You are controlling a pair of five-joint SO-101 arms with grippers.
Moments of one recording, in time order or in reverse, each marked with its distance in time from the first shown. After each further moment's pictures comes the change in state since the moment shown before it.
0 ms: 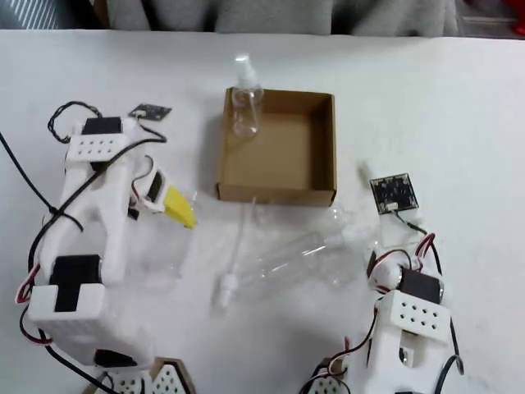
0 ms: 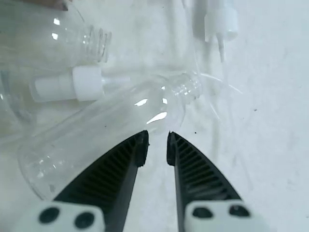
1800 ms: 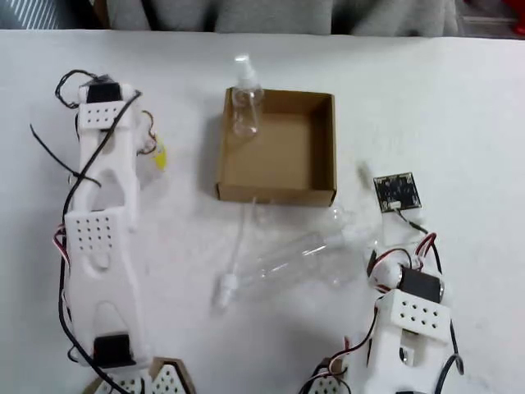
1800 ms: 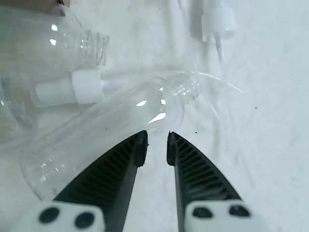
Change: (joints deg) left arm -3.3 48.4 -65.1 11.7 43.2; right arm 0.0 0.1 -1.4 0.0 -2.0
